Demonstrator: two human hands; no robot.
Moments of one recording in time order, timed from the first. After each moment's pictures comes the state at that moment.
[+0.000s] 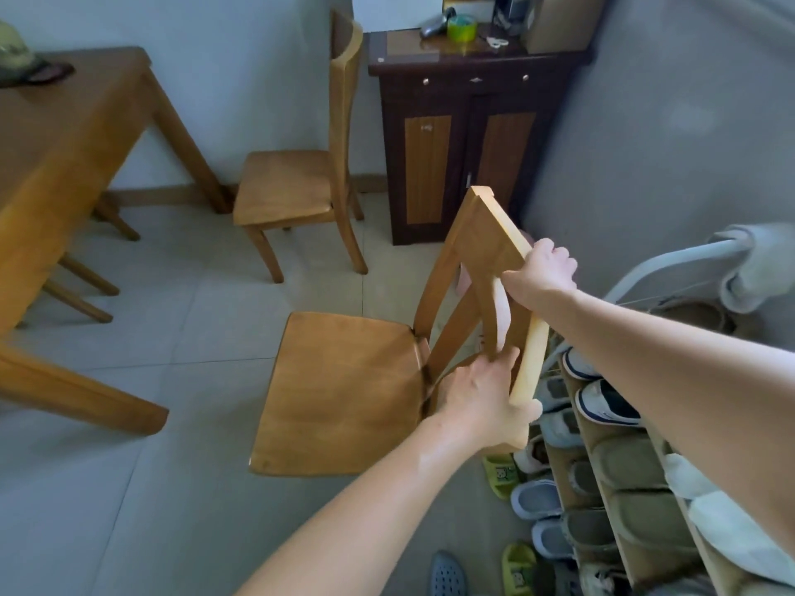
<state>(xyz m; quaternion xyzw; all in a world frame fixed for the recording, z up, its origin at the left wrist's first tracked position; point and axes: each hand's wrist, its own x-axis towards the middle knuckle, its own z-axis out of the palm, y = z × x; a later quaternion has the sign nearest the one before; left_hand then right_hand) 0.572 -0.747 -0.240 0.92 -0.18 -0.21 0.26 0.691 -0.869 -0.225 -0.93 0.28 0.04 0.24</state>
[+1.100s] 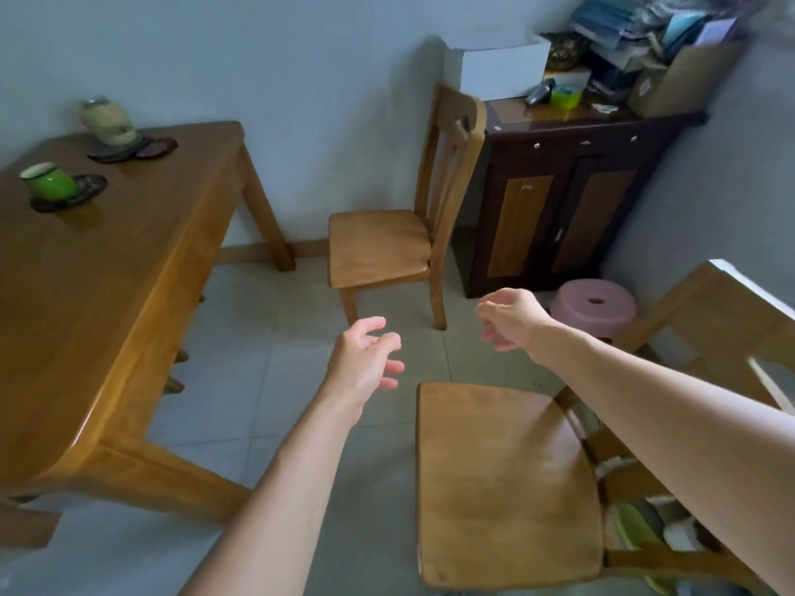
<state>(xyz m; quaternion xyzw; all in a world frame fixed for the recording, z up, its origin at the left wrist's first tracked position) 0.769 -0.274 -0.201 0.77 0.14 -0.12 0.61 0.814 -0.493 -0.206 -0.84 0.20 0.09 0.50</state>
